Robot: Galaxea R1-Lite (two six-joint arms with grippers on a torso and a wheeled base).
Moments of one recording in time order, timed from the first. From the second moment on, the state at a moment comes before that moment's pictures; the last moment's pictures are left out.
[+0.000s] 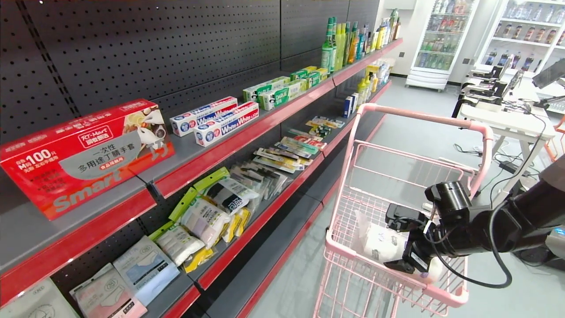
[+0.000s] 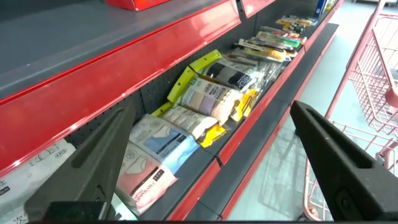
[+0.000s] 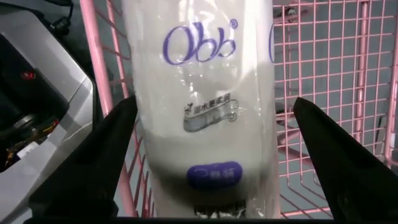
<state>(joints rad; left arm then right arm) 0.00 0.00 0.00 0.00 0.00 0.01 0.11 2.05 -0.73 -0.30 0.26 -0.83</state>
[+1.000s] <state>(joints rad) 0.00 0.00 0.00 0.00 0.00 0.01 0.15 2.17 -1.05 0.22 0.14 -0.82</state>
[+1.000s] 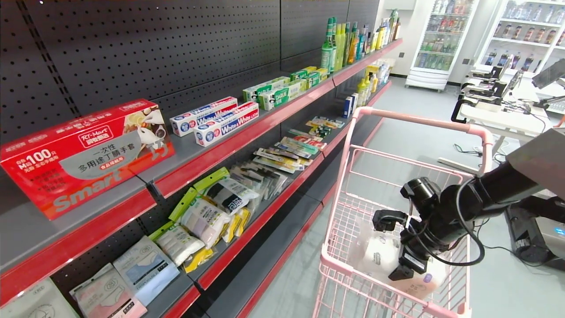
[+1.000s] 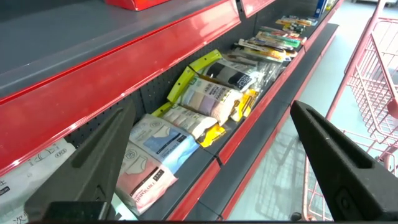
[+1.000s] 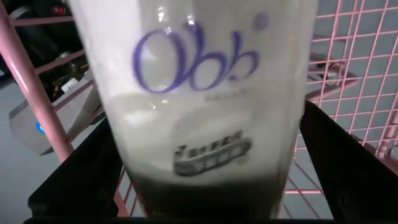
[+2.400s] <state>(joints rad) 0.00 0.00 0.00 0.00 0.00 0.01 0.22 2.26 -1.08 0.15 0.07 -0.85</state>
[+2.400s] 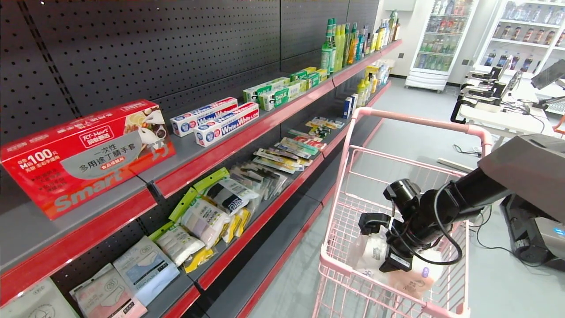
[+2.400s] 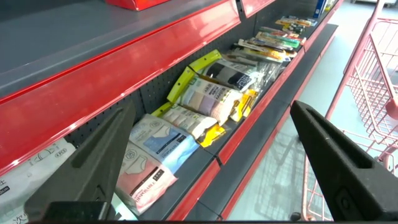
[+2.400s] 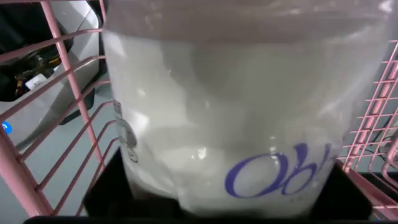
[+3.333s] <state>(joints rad) 0.00 0.00 0.00 0.00 0.00 0.01 0.05 1.85 -1.03 0.07 -0.06 -0.57</state>
